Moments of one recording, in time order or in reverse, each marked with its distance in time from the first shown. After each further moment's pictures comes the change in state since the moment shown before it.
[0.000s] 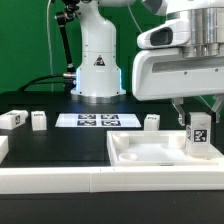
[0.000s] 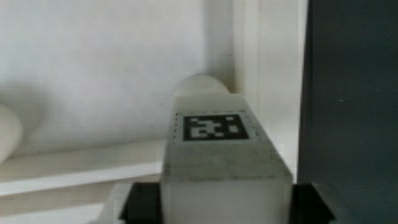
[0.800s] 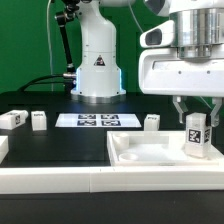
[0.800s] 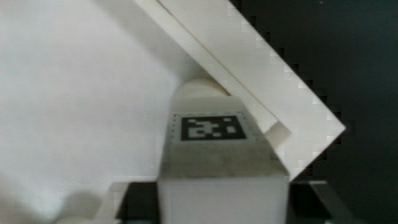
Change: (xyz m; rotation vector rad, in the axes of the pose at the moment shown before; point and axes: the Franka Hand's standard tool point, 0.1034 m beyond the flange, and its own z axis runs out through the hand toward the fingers) arm 0.000 -0.001 0.001 -0.022 0.025 0.732
